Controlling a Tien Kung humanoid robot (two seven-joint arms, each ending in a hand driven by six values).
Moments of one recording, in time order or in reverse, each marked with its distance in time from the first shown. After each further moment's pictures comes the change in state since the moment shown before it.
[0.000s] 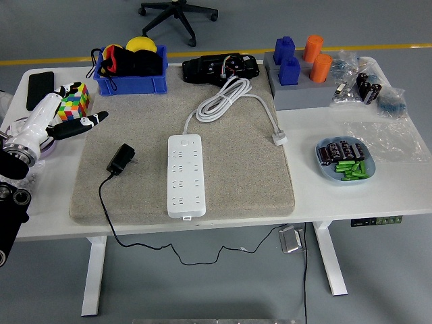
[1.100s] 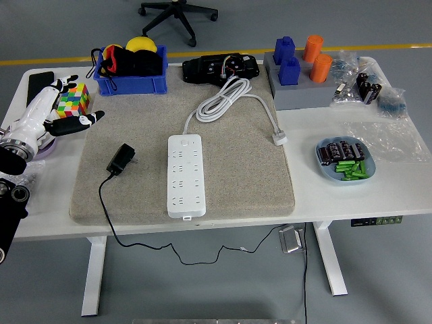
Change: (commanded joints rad) left arm -0.011 -0.001 -0.012 -0.017 0.010 0.004 0.004; right arm -0.002 0.004 0.011 0.002 0.001 0.000 0.000
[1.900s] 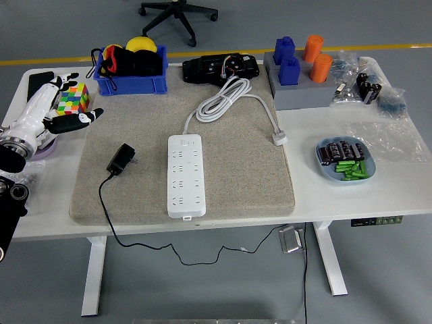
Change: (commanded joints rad) left arm -0.003 0.002 -0.002 -0.009 -0.004 -0.003 0.003; right arm 0.000 -0.002 0.001 0.001 0.001 -0.001 -0.001
